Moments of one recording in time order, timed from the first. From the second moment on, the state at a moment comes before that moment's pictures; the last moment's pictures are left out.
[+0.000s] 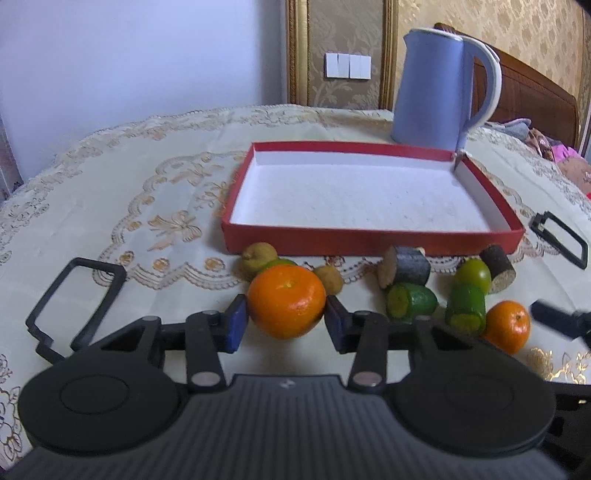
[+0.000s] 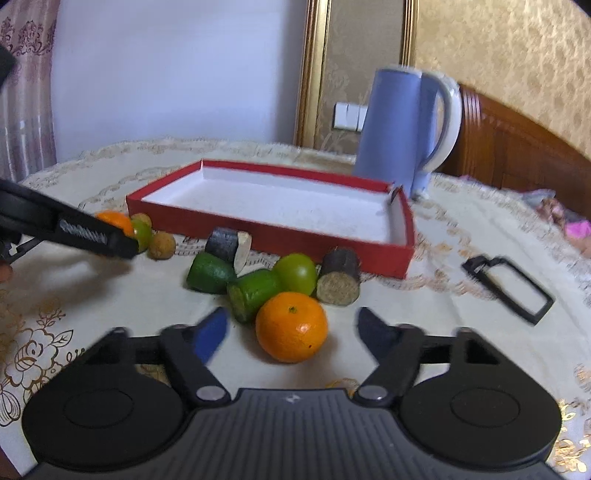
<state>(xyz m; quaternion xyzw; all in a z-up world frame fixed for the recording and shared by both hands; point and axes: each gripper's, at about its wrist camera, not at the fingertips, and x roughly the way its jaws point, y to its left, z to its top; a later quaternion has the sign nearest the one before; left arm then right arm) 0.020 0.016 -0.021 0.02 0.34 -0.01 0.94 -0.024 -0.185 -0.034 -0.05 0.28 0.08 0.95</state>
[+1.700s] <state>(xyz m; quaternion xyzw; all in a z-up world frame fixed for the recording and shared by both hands) 0.216 -0.063 -0.032 0.09 0.36 -0.01 0.93 -0.023 -0.229 -0.021 0.01 0.27 0.10 0.96</state>
